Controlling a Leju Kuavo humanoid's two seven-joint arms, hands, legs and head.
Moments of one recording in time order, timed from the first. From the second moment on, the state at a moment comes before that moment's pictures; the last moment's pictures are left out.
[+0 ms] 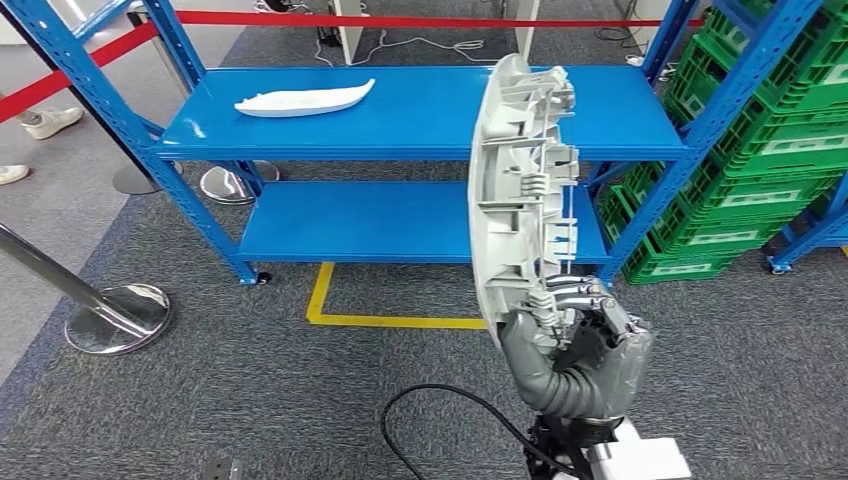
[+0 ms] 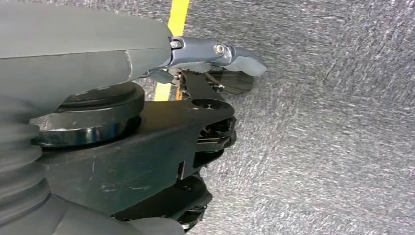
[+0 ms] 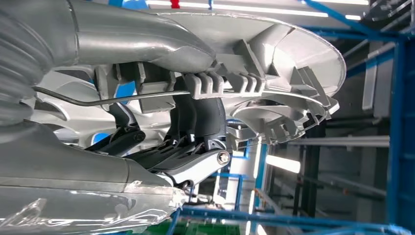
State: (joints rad) left arm -0.04 -0.19 0.18 -0.19 0.07 0.00 -0.40; right arm 0.15 0.14 0.48 -1.94 0.33 -0.45 -0.57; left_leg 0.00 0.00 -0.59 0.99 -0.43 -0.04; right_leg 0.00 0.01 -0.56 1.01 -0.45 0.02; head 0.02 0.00
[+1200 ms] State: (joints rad) left arm -0.04 -0.19 0.19 -0.19 0.05 0.01 -0.41; right arm 0.13 0.16 0.47 -1.94 0.31 -0.48 -0.62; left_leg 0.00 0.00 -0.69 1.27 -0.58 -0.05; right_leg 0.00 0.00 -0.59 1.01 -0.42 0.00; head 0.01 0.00
